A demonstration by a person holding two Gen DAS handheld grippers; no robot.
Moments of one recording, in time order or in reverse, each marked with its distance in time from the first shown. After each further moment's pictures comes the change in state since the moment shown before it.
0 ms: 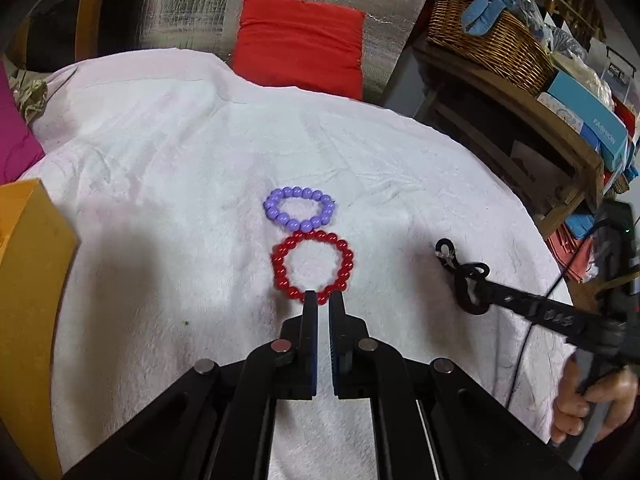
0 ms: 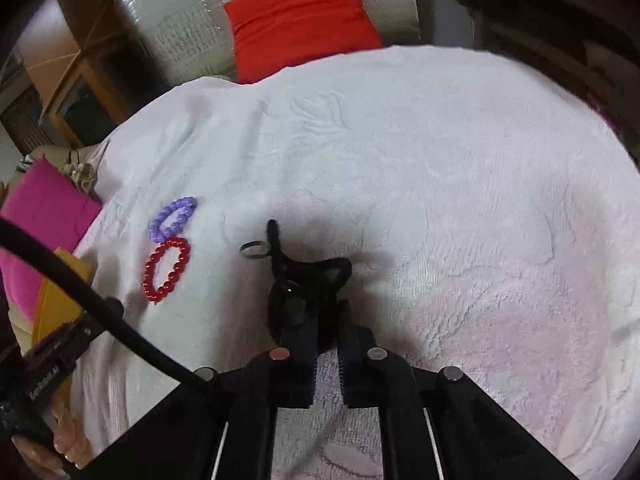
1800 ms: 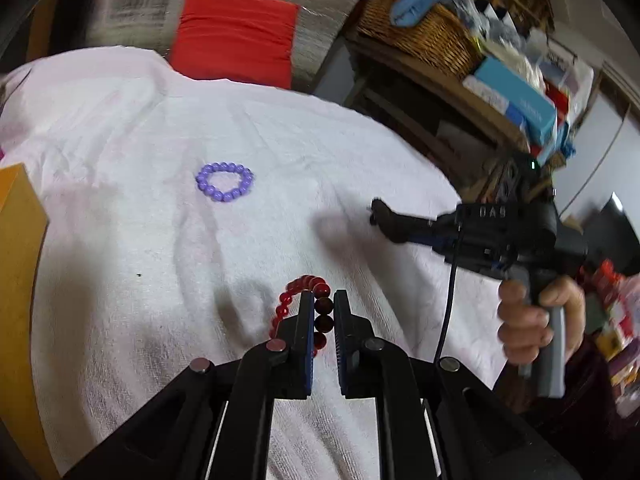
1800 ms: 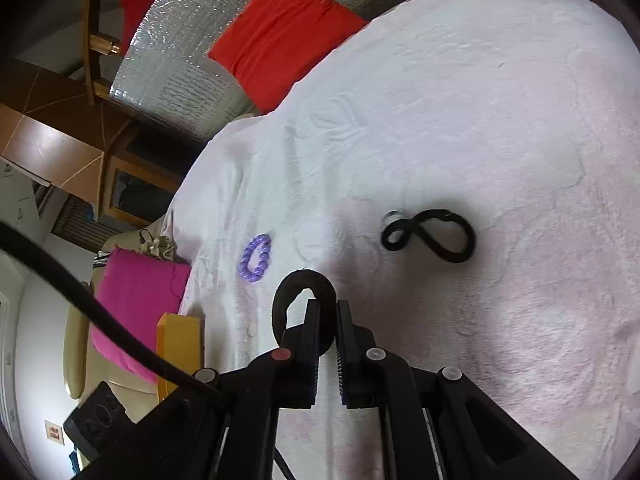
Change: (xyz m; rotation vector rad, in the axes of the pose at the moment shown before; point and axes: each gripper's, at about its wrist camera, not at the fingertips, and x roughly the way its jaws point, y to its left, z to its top) left arm -0.047 -0.009 -0.022 0.047 0.044 -0.254; right arm -0.012 -0.020 0.002 0.321 0.044 0.352
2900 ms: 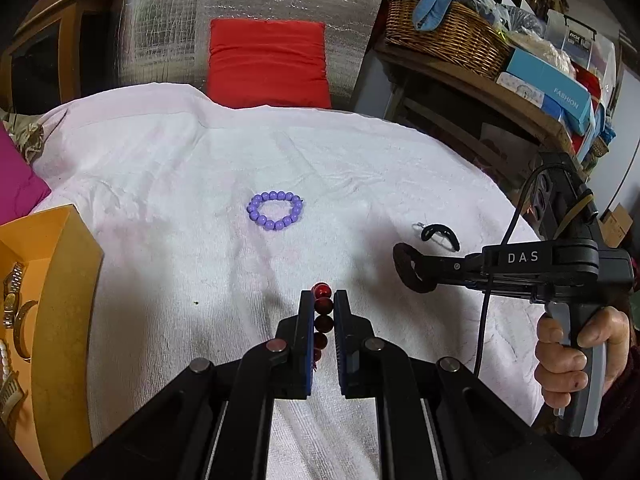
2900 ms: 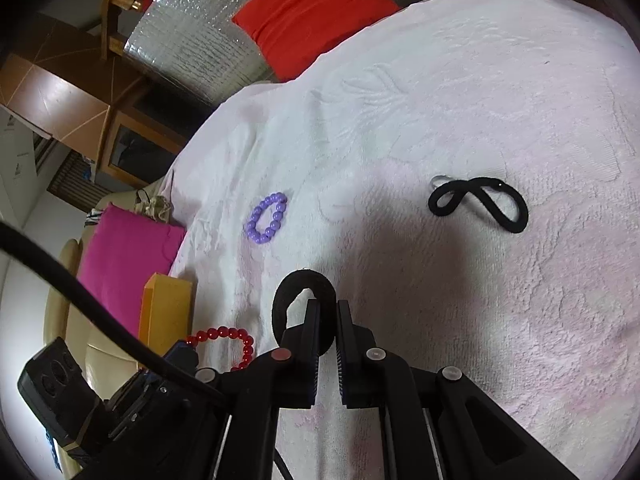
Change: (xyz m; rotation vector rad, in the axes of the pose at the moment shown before) left arm -0.001 -0.010 0.005 0.087 -0.058 0.245; right arm 0.024 0.022 -0.019 -0.119 0.068 -0.042
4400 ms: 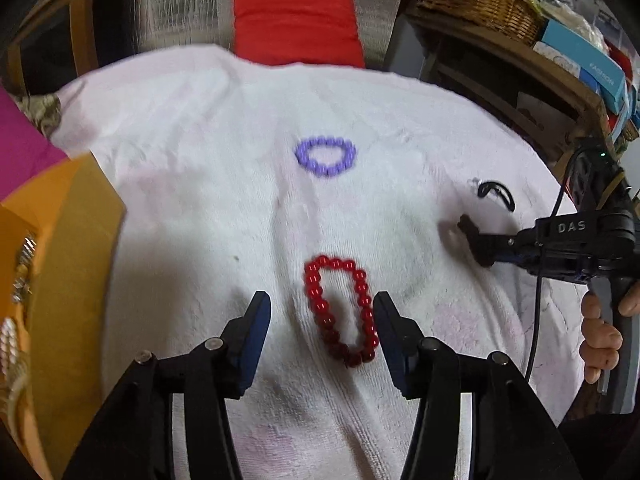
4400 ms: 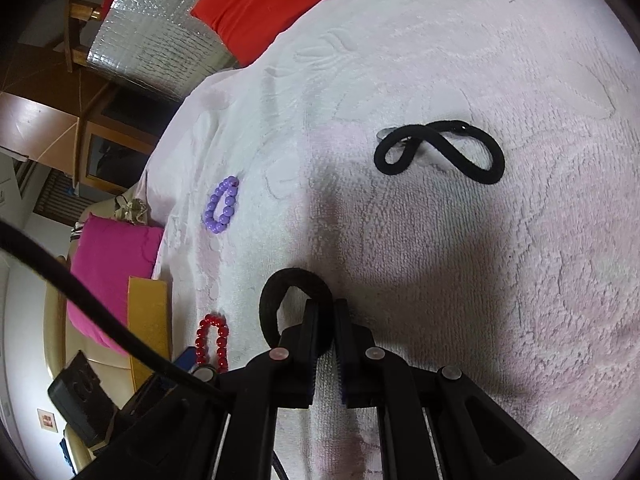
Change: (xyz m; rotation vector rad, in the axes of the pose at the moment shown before) left arm 0.025 0.026 -0.021 -0.002 0.107 0.122; right arm 0.017 -0.036 -0.011 0.114 0.064 -0.024
